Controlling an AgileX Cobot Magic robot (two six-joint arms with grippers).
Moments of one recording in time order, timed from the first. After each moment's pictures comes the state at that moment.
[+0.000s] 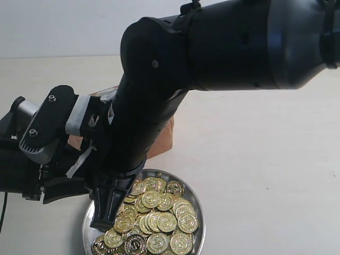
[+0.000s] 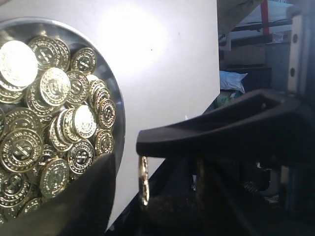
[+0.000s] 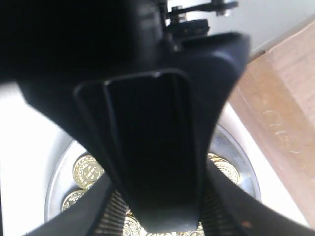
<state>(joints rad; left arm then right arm) -0.12 1.56 -0.44 -1.51 1.12 1.14 0.87 1.80 -1.29 0.27 0.78 -0.67</state>
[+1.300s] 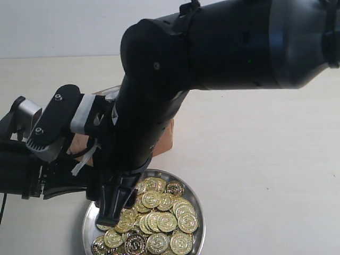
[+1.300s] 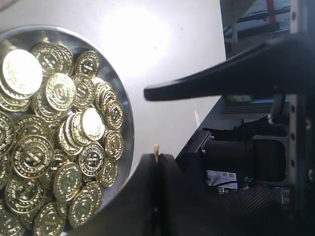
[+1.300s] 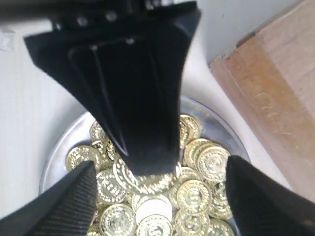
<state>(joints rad) -0.12 1.56 -0.44 -1.50 1.11 1.22 0.87 1.80 -1.29 0.21 0.80 -0.58</state>
